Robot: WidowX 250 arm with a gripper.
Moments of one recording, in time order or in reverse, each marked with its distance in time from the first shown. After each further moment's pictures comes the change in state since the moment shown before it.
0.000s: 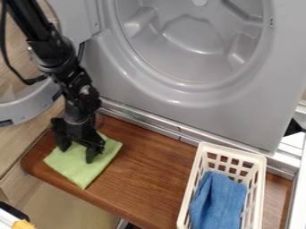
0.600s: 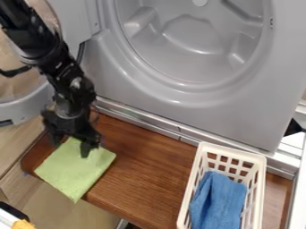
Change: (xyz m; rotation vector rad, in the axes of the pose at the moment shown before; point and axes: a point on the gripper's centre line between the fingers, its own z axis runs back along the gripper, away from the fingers) arm 0.003 -0.004 0.052 0.036 -0.146 0.000
